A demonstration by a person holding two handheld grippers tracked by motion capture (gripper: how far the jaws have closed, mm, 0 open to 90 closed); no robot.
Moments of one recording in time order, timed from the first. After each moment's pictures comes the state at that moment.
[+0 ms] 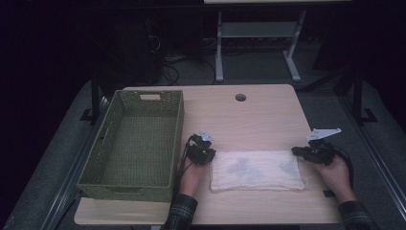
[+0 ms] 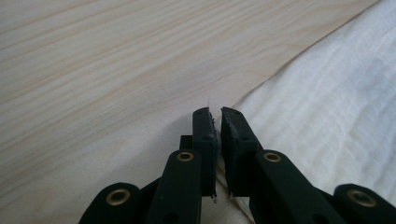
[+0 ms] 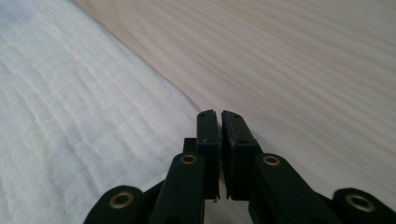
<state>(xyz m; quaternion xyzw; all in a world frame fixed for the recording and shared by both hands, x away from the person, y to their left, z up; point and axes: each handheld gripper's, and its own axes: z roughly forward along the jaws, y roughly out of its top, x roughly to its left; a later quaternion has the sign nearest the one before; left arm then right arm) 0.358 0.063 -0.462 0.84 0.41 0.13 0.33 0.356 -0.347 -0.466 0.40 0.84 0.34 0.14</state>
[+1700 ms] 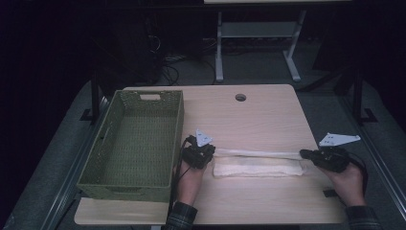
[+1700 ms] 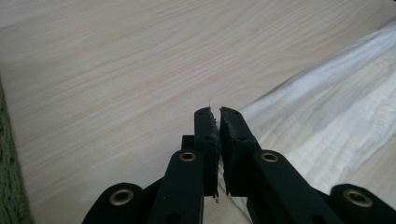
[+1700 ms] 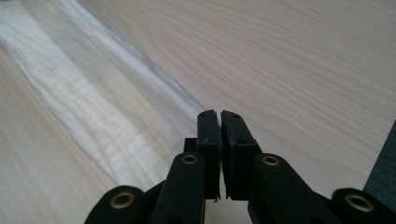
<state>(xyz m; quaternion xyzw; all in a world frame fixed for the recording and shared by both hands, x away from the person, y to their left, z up) 0.320 0.069 -0.428 0.81 0.40 0.19 0.39 0.312 -0.354 -0.437 0.39 0.83 0.37 0.16</state>
